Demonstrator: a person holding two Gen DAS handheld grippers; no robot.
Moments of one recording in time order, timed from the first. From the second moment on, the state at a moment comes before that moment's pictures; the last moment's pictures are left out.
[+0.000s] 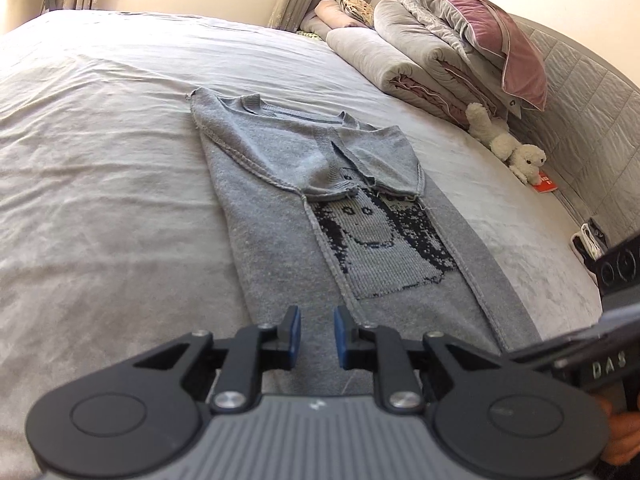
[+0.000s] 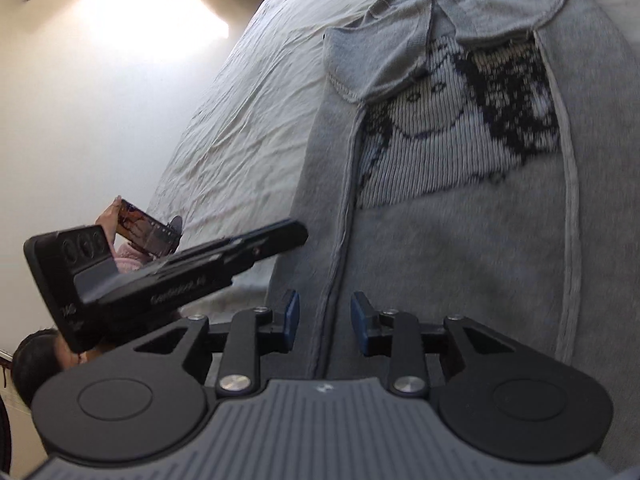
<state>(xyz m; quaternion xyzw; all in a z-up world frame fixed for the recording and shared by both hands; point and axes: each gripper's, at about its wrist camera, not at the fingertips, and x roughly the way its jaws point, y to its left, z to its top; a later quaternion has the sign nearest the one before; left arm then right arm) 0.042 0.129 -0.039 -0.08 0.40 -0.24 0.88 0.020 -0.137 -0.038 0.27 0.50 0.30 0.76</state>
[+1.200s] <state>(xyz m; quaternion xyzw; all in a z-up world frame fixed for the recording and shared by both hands) 0.038 0.111 -0.048 -0.08 0.39 -0.27 0.88 -0.046 -0.145 -0.046 0.28 0.52 0.31 0.75</state>
